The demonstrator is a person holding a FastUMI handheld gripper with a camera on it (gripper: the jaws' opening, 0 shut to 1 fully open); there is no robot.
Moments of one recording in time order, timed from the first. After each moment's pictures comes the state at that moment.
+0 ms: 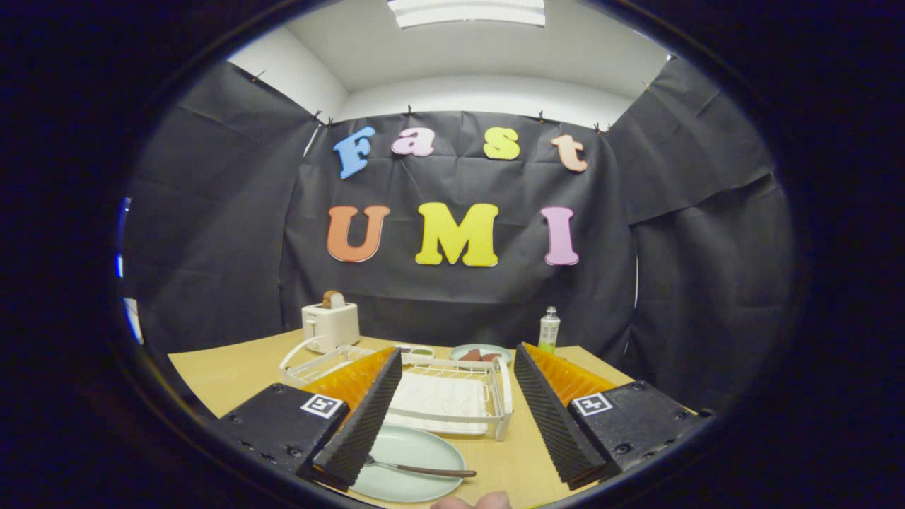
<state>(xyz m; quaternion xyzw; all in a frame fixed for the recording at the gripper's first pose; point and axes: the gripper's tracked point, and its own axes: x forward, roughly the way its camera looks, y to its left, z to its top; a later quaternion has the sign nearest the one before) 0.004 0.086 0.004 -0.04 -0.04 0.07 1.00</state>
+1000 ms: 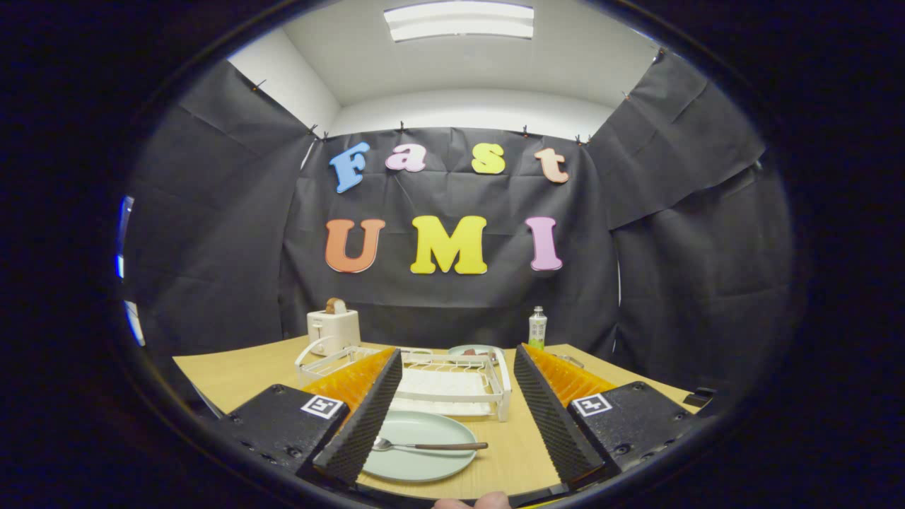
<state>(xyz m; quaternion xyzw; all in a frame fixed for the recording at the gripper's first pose) -0.046 0.088 -0.030 -0.01 -0.05 0.06 1.00</state>
